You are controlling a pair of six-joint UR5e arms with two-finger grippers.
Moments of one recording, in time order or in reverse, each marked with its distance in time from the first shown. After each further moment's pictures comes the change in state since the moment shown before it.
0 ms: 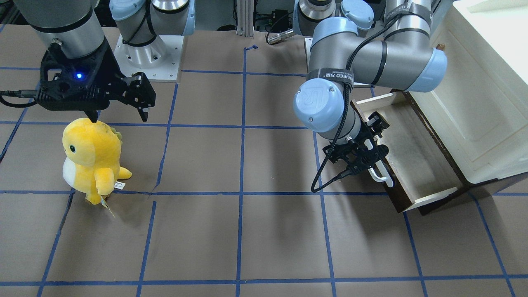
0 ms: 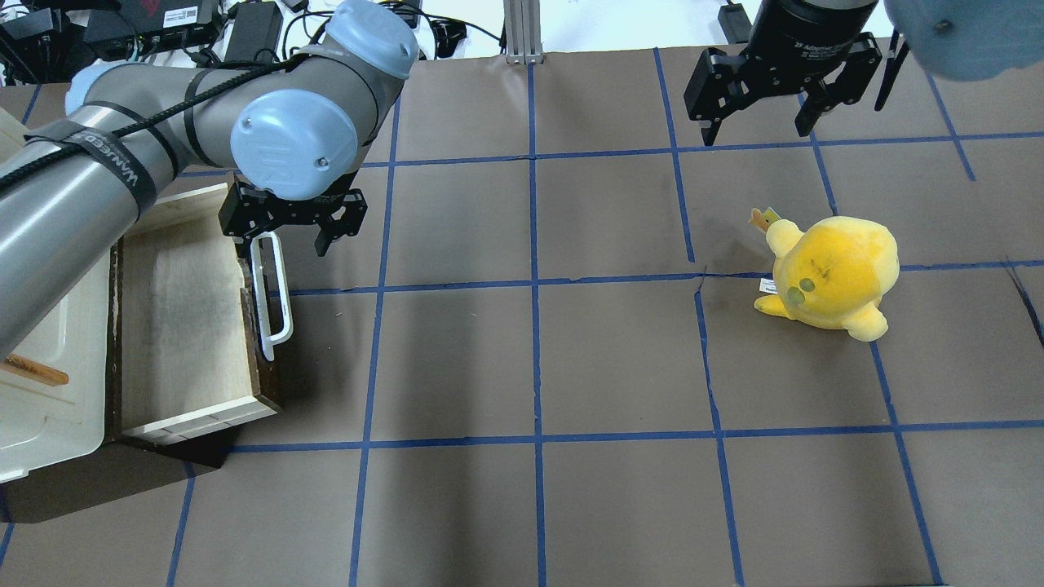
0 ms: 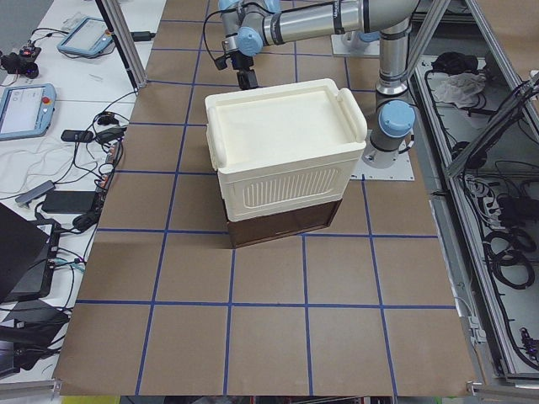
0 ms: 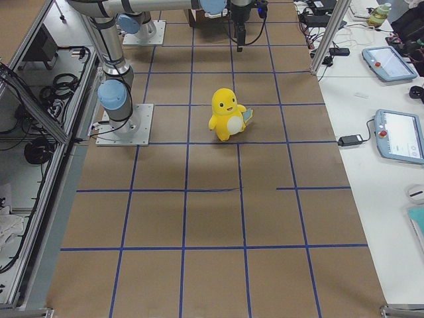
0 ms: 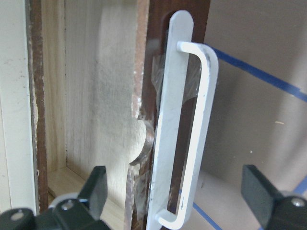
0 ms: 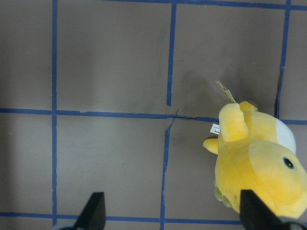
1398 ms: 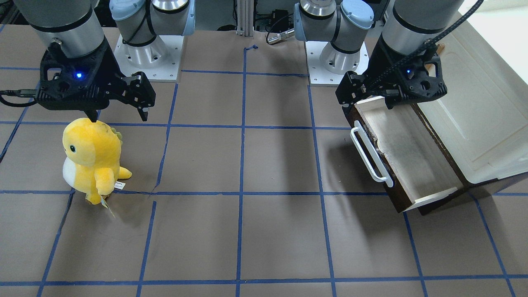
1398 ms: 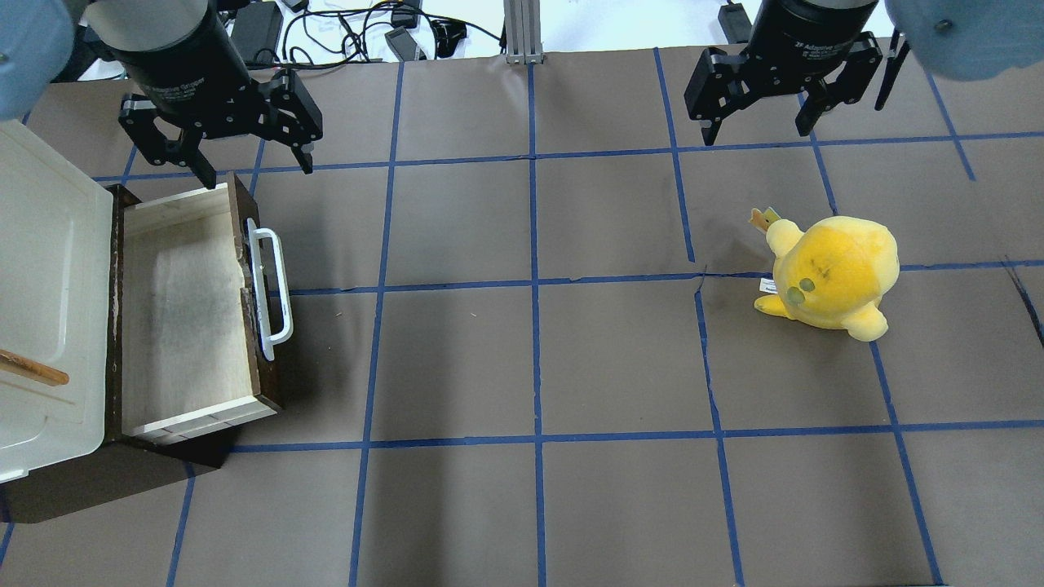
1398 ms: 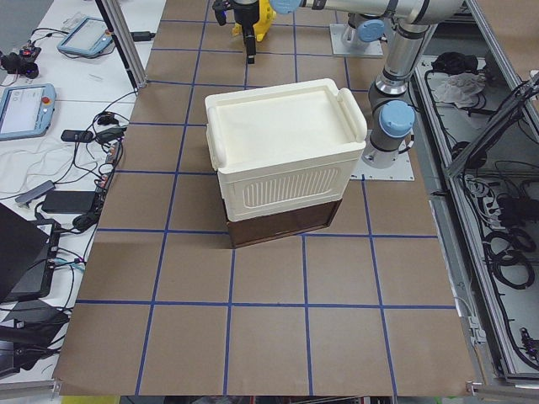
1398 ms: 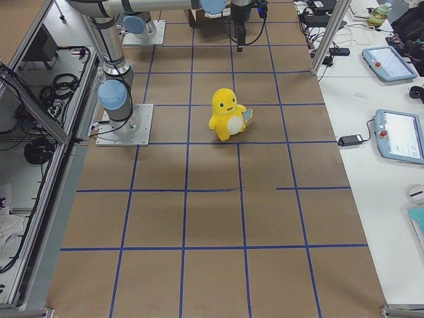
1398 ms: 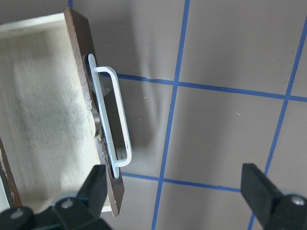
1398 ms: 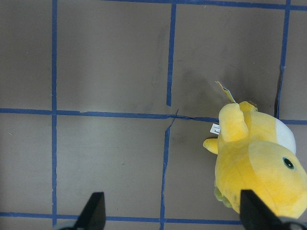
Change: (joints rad) left arm 0.176 0.251 0.081 -0.037 -0.484 0.522; right arm 0.000 0.000 0.000 0.000 0.000 0.000
